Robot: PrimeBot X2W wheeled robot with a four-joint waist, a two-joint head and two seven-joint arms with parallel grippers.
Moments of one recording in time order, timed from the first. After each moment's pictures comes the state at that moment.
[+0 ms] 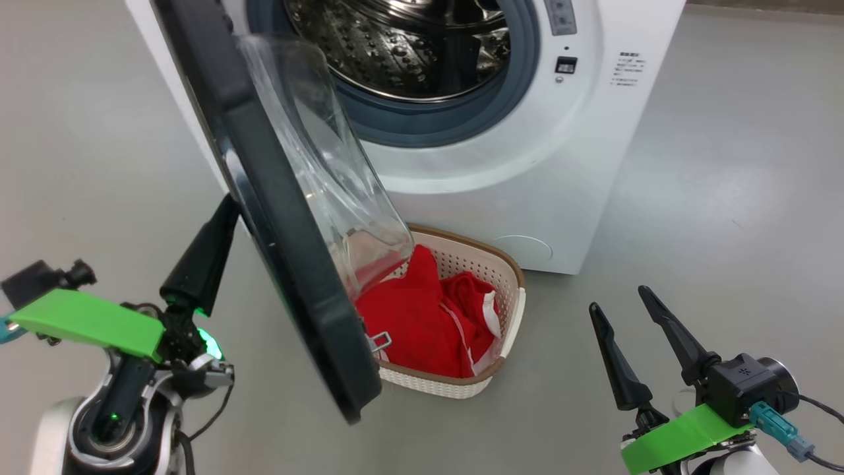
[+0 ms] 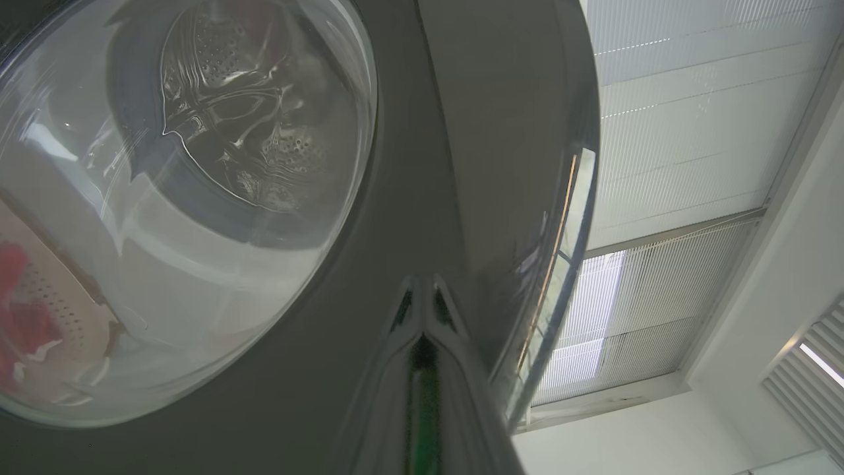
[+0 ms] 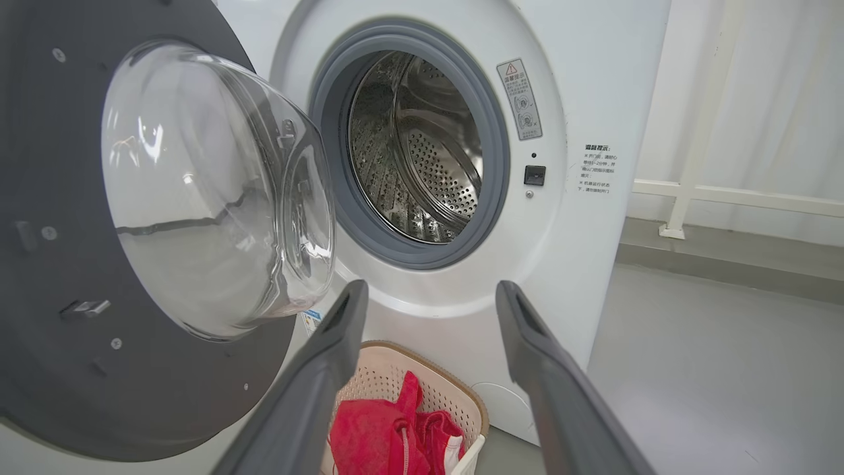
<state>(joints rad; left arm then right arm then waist) -0.33 0.04 0.06 -0.10 -1.55 0.19 0.34 -0.05 -0.09 0.11 0.14 0.23 0.13 -0.26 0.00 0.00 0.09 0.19</state>
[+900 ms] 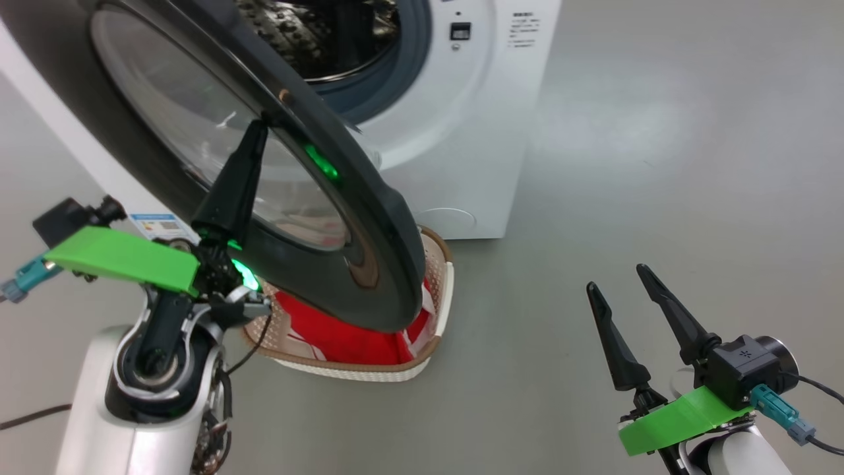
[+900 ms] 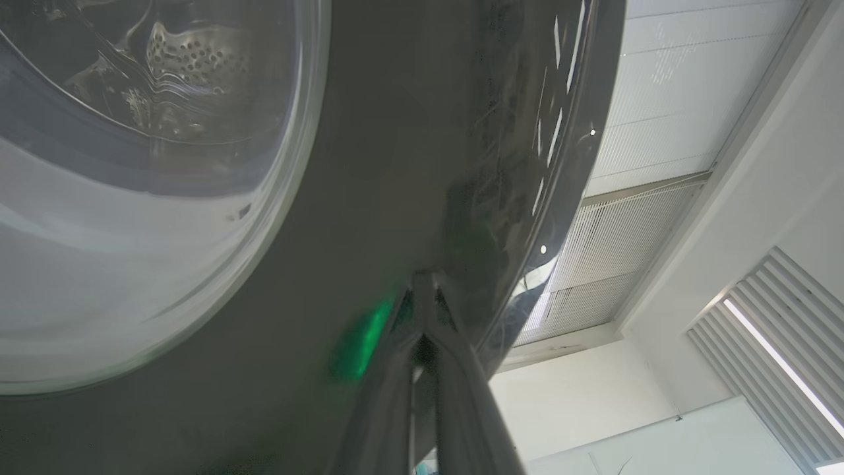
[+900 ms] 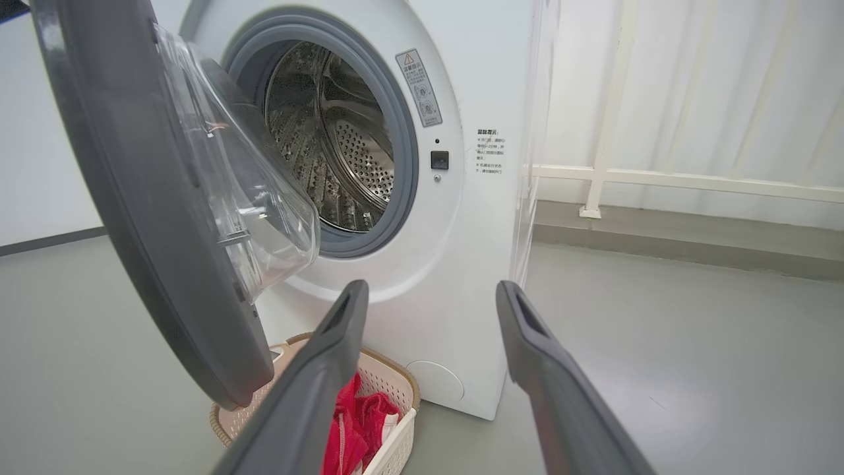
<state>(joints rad) -0.51 0.04 -0.07 0.04 -1.62 0.10 0.19 -0.09 -0.09 0.12 0.14 0.23 0.13 -0.26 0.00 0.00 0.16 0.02</state>
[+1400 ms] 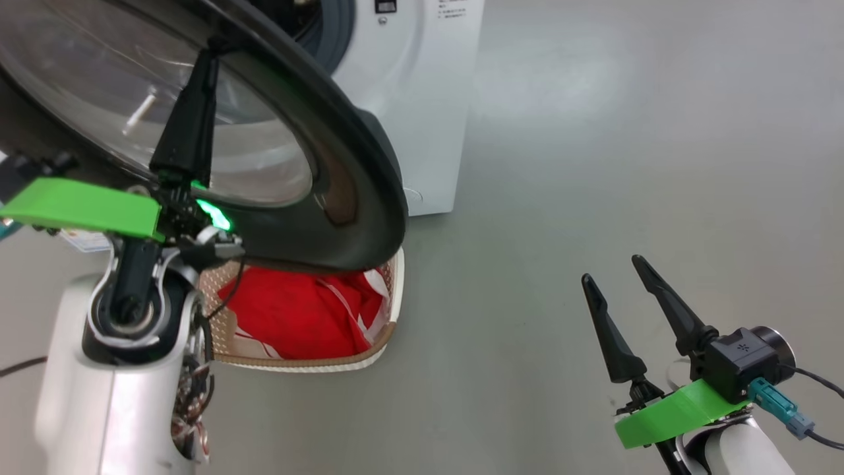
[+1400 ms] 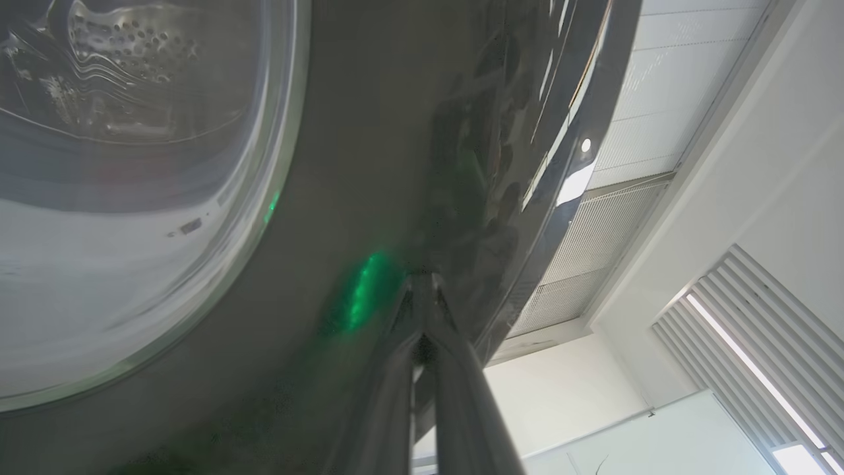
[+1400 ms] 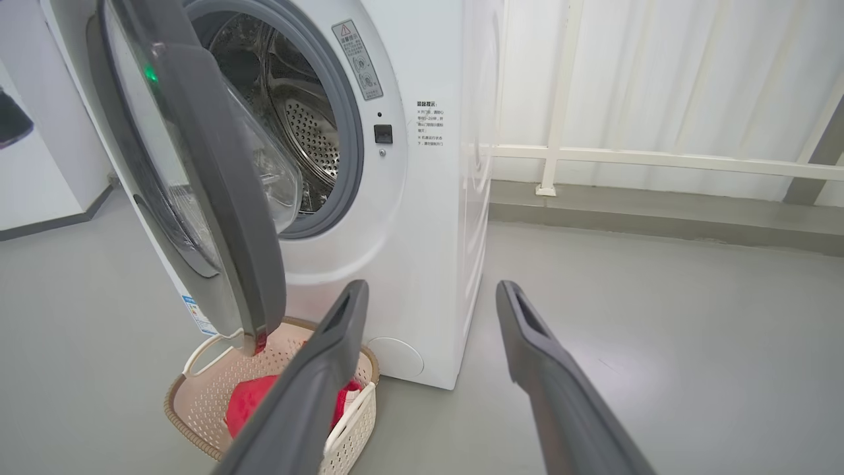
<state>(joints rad) -0.65 0.04 -0.02 0.16 -1.62 0.01 0.14 -0.11 -0.09 0.13 0.13 0.23 0.13 -0.26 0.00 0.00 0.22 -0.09</state>
